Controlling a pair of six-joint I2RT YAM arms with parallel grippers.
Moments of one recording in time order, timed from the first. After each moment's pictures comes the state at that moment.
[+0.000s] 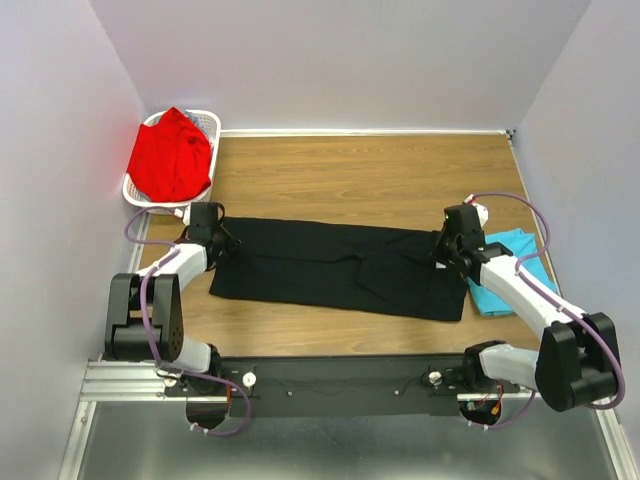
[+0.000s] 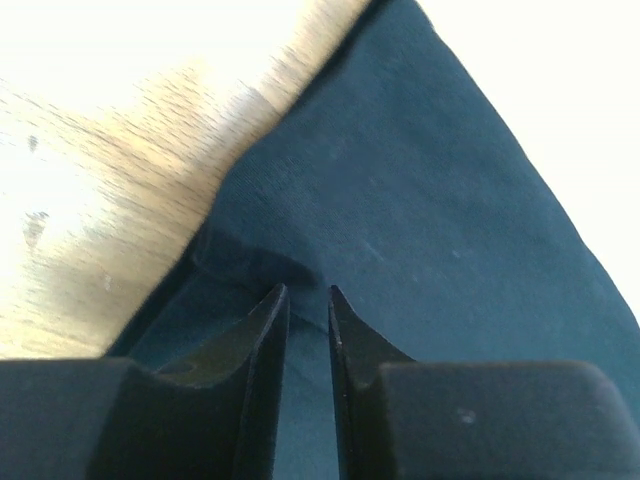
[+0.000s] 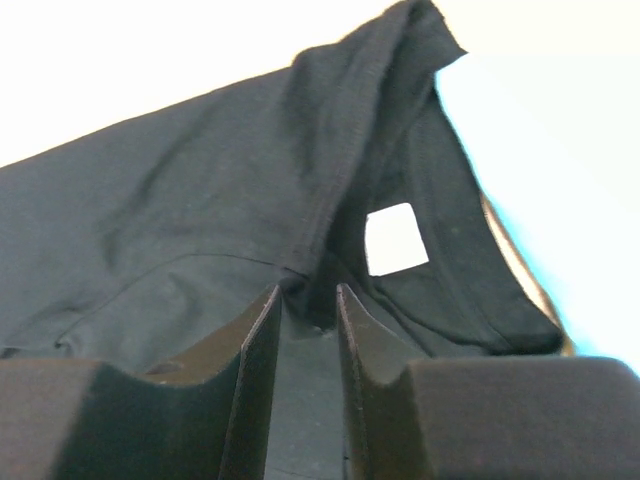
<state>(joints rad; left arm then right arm) -0.01 1.47 0.68 -0.11 -0.02 -0.77 0.25 1.22 0.69 -0.34 0.22 0.60</state>
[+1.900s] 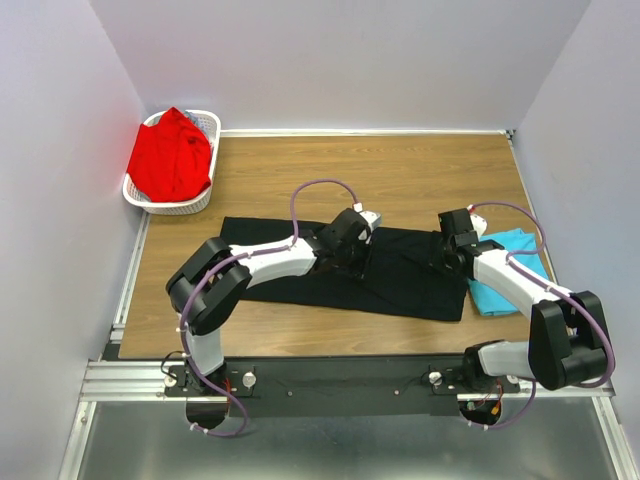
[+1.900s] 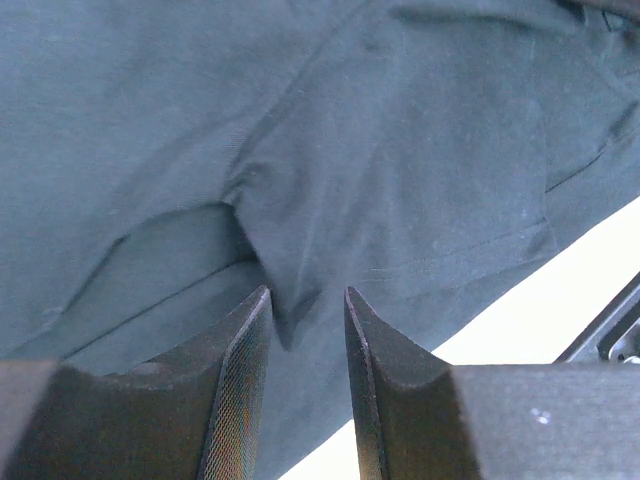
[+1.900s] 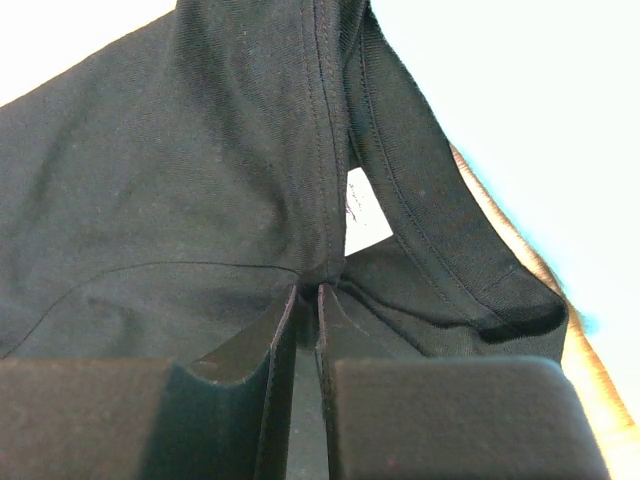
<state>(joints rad) -0.87 1.80 1.13 -0.16 0.16 -0.44 0.23 1.31 0.67 -0.39 0.25 0.71</state>
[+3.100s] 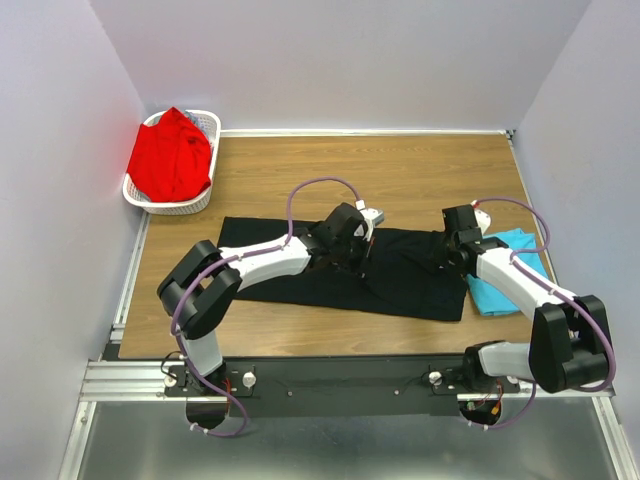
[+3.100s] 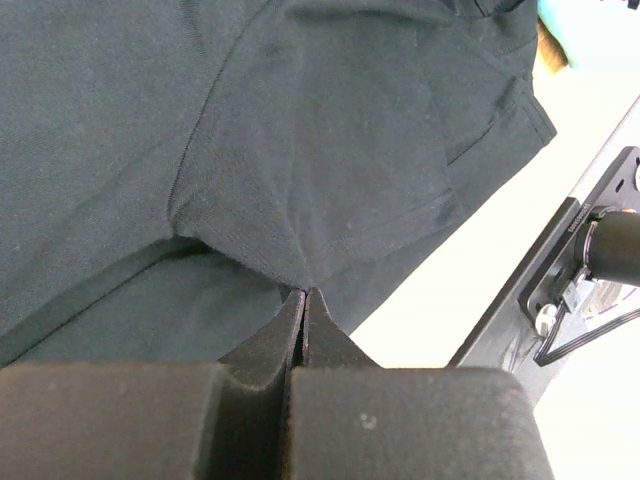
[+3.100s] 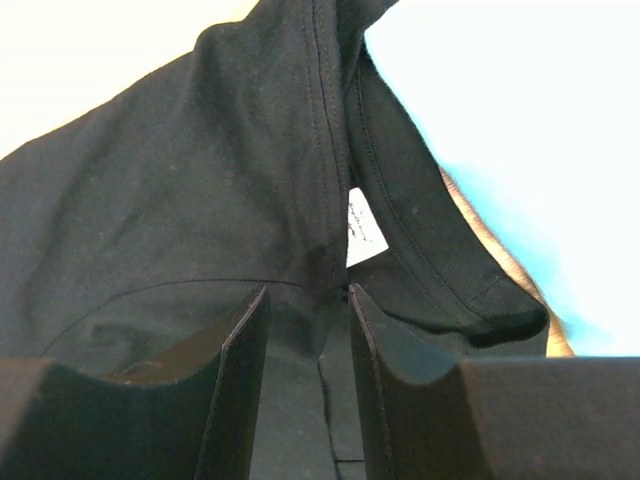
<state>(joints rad) -0.87 1.75 1.12 -0.14 0.32 -0.45 0.21 1.30 0.70 -0.41 0.25 0.69</state>
